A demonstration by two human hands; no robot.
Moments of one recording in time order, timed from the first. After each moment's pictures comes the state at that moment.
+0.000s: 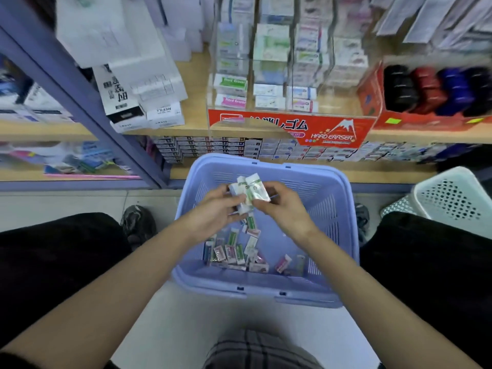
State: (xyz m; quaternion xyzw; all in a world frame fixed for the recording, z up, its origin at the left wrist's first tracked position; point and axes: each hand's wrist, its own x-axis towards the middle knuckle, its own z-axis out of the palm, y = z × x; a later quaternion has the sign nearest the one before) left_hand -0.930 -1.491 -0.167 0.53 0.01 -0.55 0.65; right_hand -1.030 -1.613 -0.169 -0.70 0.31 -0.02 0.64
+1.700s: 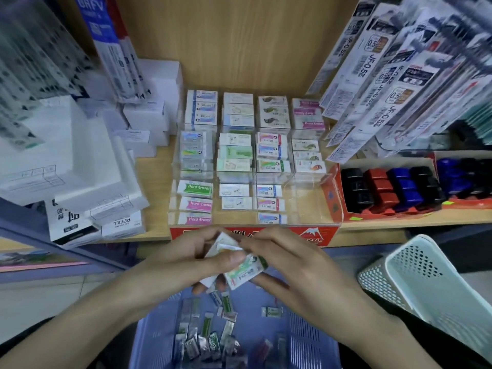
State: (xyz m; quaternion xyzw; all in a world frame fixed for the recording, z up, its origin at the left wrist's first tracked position) left_hand -0.866 -1.548 -0.014 0.62 -0.27 -0.55 0.49; right_hand -1.007 -1.694 -0.020 -0.96 -0.01 -0.12 0.24
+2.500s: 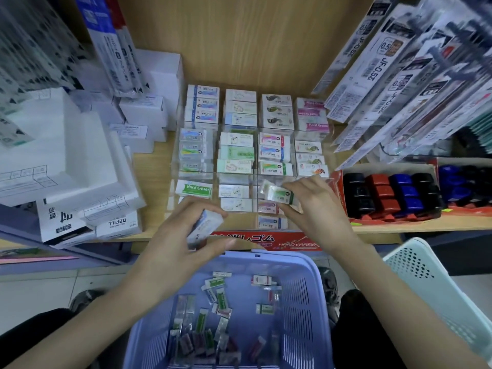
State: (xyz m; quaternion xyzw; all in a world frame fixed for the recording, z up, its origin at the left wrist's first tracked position) left_hand -0.849 -1.555 -0.039 0.76 -0.37 -0.24 0.48; right_hand -0.960 -1.785 -0.067 -0.98 0.15 -0.11 0.07
